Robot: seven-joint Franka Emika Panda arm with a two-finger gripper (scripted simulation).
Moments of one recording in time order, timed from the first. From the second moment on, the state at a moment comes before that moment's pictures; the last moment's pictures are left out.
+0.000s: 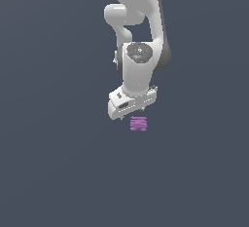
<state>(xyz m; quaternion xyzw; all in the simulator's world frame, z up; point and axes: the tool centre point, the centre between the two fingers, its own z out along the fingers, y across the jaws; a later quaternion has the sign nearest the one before) 0.001 0.032 0.151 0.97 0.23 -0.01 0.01</state>
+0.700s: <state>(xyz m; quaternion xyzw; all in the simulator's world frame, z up) -0.004 0.046 0.124 0.90 0.43 -0.01 0.01</state>
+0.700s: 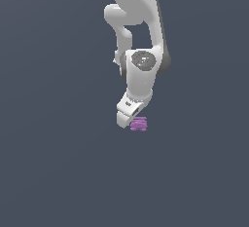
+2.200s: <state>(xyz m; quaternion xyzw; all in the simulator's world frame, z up) -0.014 0.072 0.089 0.73 0.68 0.00 0.00</state>
